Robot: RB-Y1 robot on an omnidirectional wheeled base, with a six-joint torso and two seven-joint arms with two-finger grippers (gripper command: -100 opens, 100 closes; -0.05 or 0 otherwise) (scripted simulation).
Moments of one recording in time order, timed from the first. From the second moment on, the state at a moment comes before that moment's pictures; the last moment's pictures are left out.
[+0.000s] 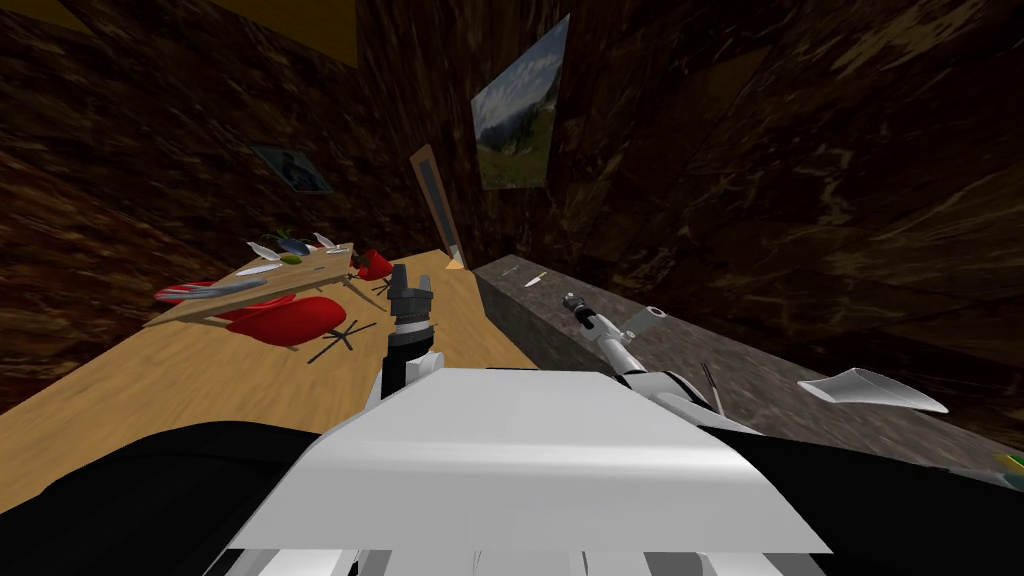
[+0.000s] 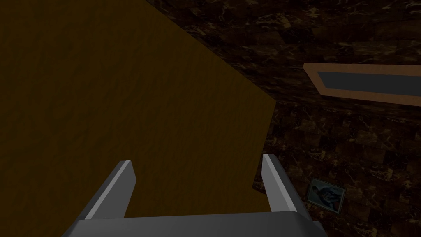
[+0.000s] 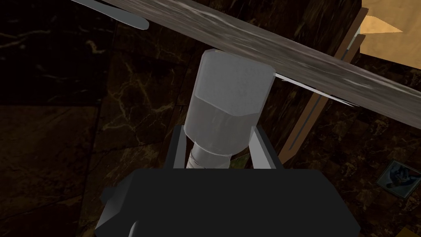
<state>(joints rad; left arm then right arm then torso) 0.55 0.01 0.04 -2.37 0.01 -0.42 -0.04 -0.30 -0.48 0.07 -0.93 0.64 -0.19 0.79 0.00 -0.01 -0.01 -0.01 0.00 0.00</state>
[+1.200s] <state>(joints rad) 0.55 0.01 0.04 -2.37 0.01 -0.42 -0.04 0.02 -0.55 -0.05 -1.20 0.67 -0.22 0.71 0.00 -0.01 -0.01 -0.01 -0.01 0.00</state>
